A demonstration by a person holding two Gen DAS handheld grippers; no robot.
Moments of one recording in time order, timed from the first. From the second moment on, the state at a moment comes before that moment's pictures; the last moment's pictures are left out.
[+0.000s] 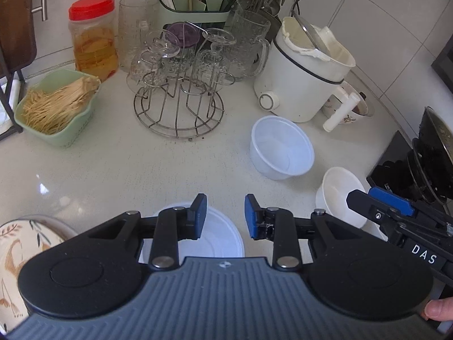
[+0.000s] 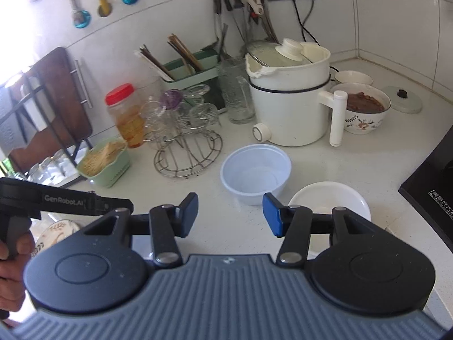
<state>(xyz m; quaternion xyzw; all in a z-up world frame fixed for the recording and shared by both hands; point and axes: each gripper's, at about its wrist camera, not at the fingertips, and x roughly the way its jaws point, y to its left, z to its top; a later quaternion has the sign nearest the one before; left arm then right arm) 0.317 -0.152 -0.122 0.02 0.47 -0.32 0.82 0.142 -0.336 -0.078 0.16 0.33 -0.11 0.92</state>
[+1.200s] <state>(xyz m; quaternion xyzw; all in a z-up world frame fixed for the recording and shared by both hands) 0.414 -0.296 -0.201 0.02 0.56 -0.35 0.75 0.283 -0.457 -0.171 0.18 0.47 -0.12 0.85</state>
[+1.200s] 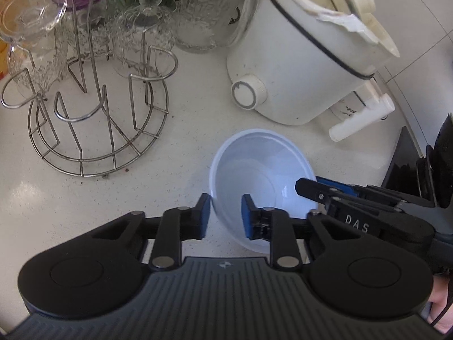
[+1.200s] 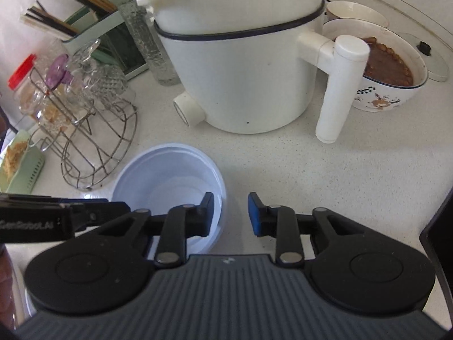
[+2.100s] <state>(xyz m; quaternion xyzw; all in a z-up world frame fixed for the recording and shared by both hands) 0.394 -0.253 -0.129 -0.03 0.52 -0.38 0.76 0.247 -0.438 -0.124 0.24 0.42 -0.13 0.86</state>
